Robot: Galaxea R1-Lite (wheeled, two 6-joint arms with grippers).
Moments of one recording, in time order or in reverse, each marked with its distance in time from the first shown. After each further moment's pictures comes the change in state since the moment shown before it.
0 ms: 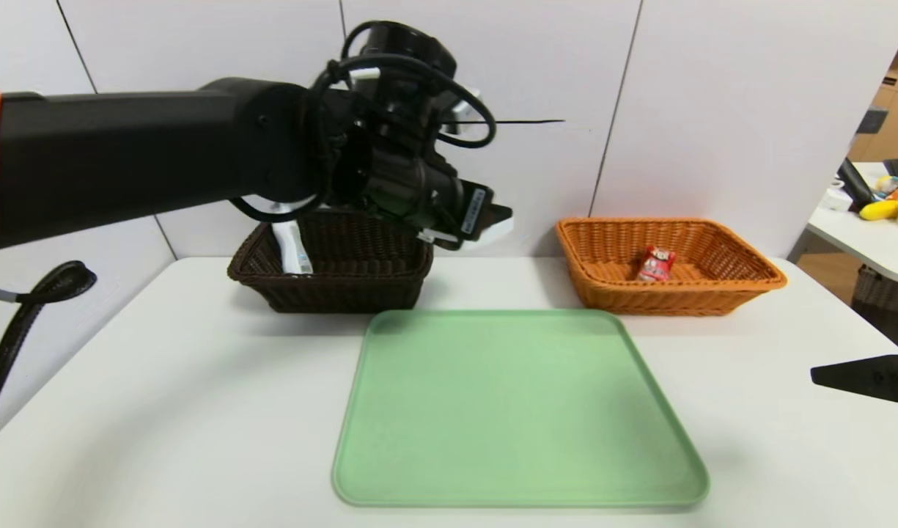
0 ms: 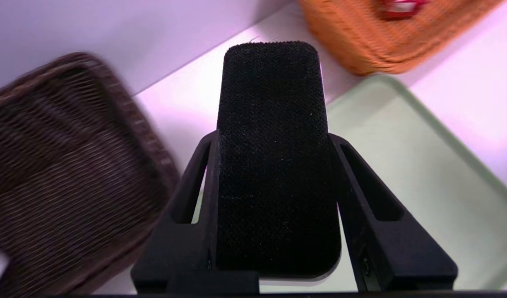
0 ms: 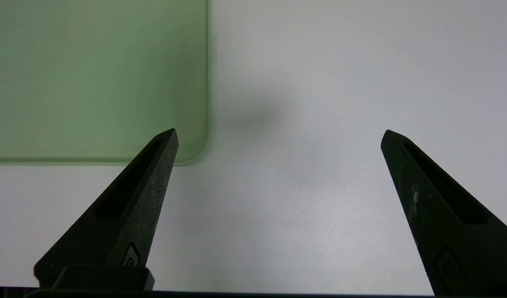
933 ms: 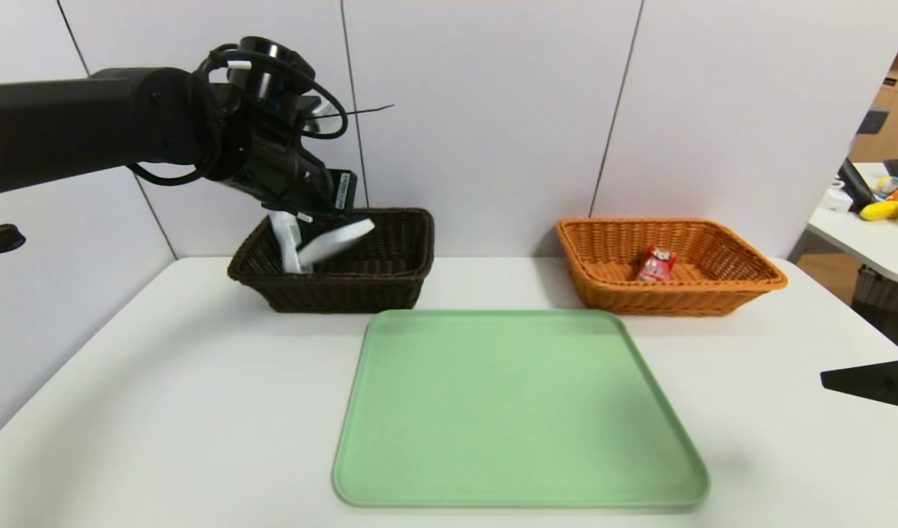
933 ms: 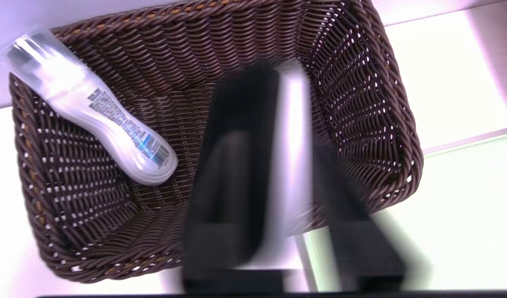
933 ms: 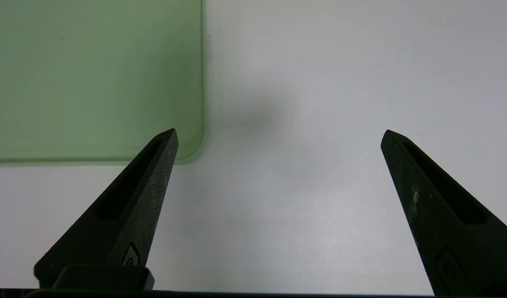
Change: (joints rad) left arm 0.318 -0.007 0.008 0.118 0.009 -0.065; right arm -0.012 -0.024 0.013 0.001 -0.004 -0.002
